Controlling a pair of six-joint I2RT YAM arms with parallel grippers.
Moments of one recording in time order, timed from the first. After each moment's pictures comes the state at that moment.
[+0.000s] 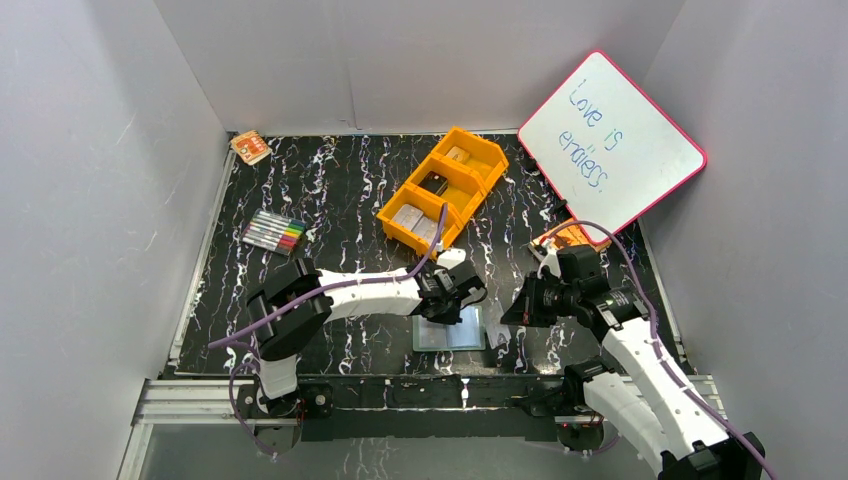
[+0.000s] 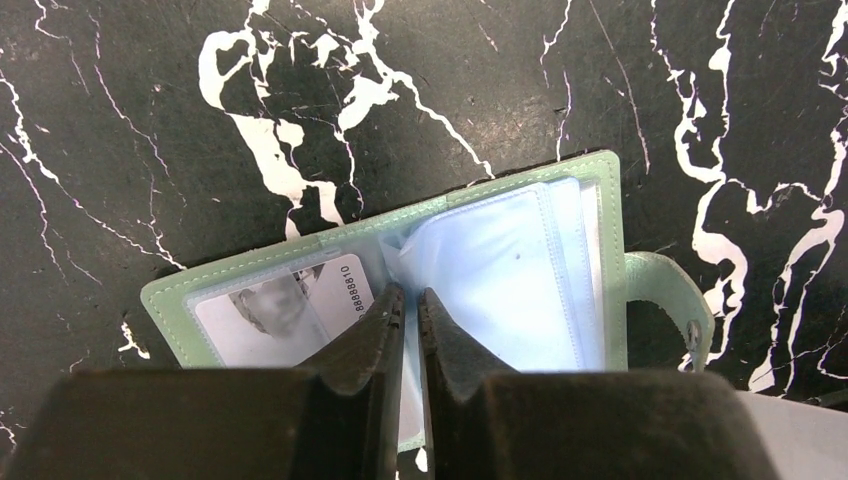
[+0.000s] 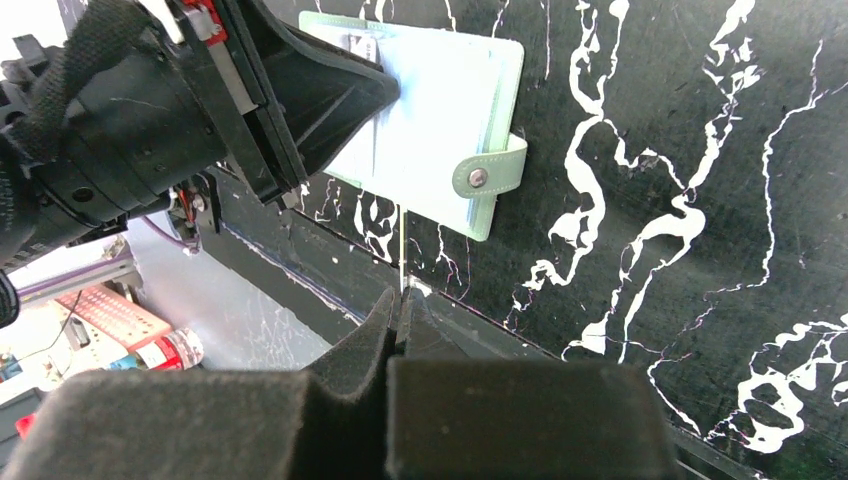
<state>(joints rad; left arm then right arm) -1.14 1.84 1.18 -0.52 -0.28 -0.88 0.36 0.73 0.60 -0.79 -0.51 0.52</state>
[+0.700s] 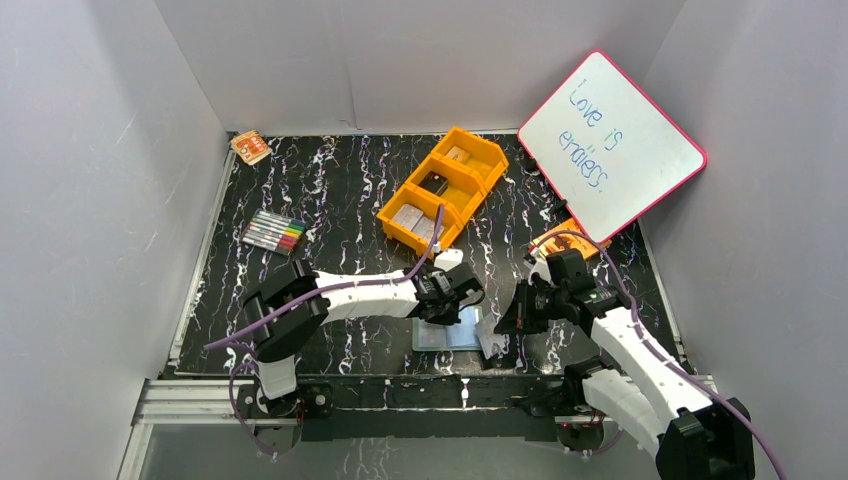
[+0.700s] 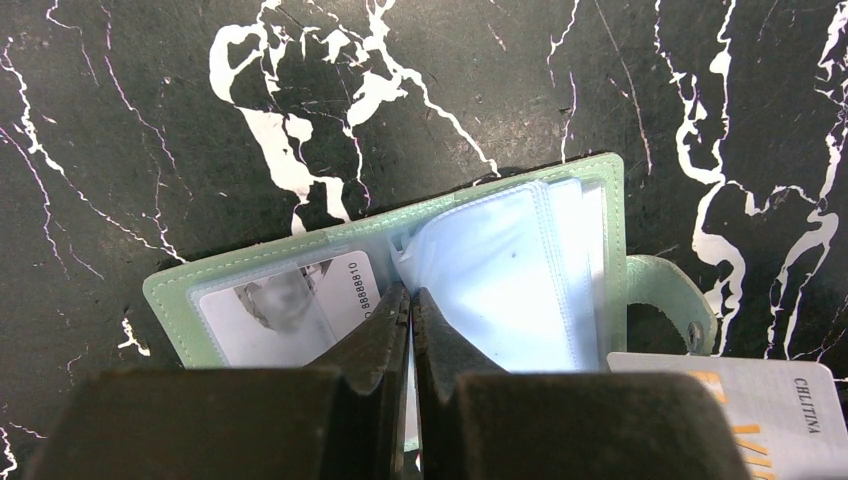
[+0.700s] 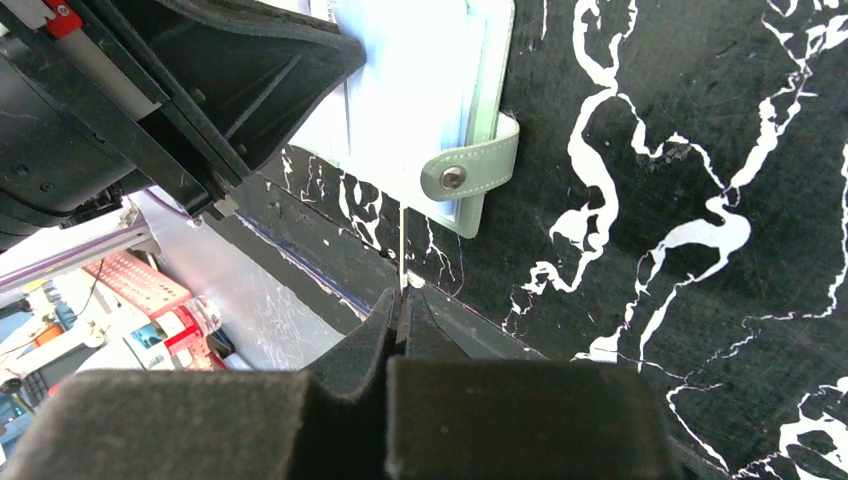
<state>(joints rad) -1.14 1.82 1.15 -0.50 -0.29 -0.90 0.36 0.84 0.49 -0.70 -0.60 0.53</state>
